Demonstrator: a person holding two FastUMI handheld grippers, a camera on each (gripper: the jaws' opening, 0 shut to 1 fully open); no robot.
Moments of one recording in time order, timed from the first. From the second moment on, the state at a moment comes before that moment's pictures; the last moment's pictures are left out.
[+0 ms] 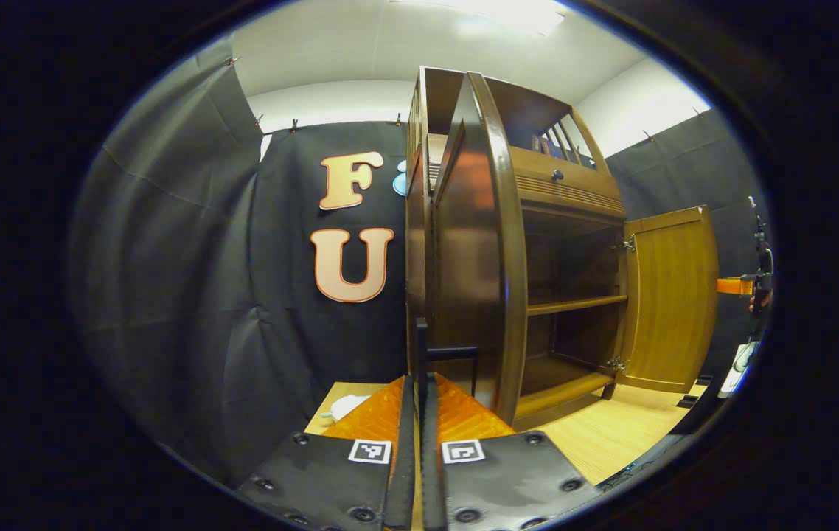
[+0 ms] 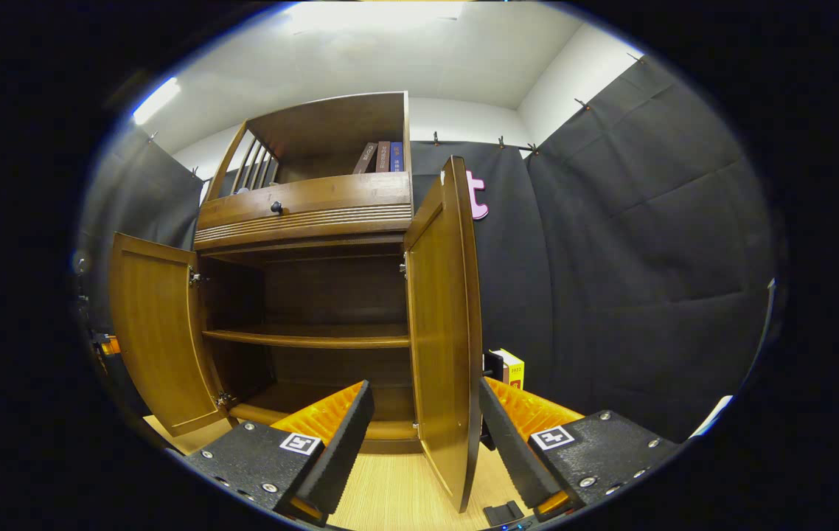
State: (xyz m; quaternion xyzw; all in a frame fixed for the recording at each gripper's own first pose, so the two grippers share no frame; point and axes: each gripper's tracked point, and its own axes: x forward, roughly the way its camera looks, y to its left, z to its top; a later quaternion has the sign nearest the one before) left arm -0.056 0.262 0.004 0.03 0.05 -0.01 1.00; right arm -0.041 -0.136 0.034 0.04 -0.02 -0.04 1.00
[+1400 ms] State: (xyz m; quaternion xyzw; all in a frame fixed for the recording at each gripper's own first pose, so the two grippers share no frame) left arm -0.043 0.056 0.023 -0.03 0.04 0.03 1.00; right arm -0.056 -0.074 0.017 0.05 -0.01 0.02 1.00
